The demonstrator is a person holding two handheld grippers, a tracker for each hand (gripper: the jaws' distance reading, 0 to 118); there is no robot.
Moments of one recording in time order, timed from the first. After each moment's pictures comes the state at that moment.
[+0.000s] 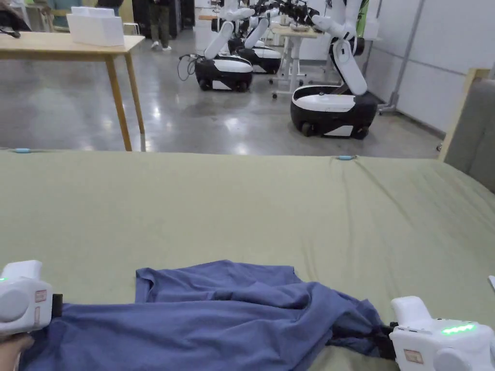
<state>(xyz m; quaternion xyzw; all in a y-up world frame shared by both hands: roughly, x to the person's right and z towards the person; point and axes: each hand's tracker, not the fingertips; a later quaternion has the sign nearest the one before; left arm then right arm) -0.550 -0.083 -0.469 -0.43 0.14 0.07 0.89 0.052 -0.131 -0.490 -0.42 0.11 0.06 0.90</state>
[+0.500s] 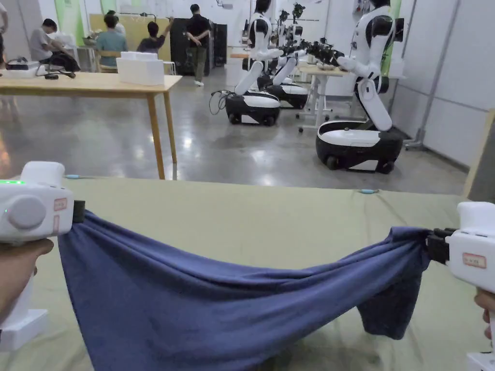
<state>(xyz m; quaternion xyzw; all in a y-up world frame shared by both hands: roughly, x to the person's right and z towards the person) -0.555 0.130 -0.443 -0.24 0.14 0.00 0.96 0.056 0.104 -0.477 -0.20 0.06 0.04 0.98</state>
